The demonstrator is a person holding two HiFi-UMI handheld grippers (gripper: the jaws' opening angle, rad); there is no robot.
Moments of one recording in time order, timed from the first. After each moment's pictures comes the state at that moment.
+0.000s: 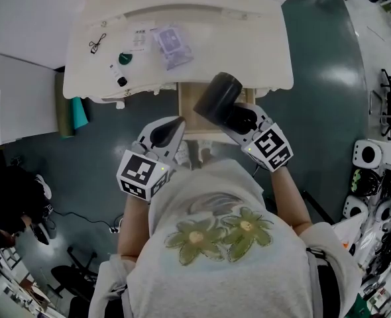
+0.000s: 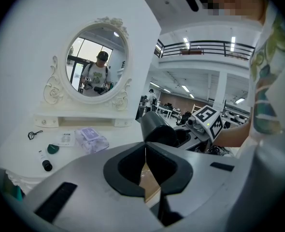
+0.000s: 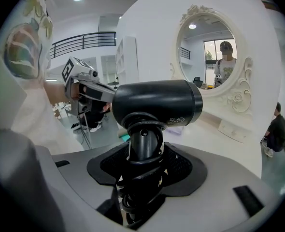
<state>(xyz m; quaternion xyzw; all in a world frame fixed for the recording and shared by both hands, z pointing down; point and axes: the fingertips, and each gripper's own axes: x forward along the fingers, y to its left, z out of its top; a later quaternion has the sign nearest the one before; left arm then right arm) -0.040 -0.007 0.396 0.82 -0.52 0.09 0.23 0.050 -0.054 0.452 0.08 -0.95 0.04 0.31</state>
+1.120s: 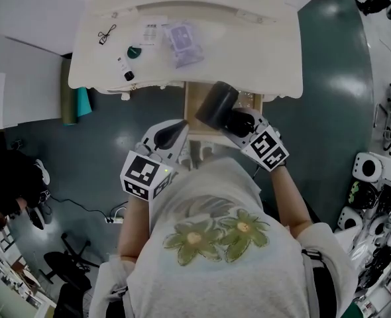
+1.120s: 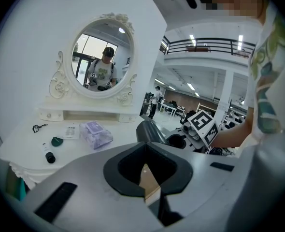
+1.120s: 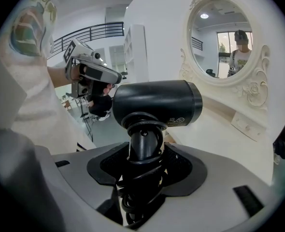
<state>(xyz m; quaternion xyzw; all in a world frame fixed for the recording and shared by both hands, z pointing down) -0.046 -0.007 0.413 0.80 -0.53 0.10 0.25 0.045 -0.050 0.504 0.01 -0.93 0.04 0.36</state>
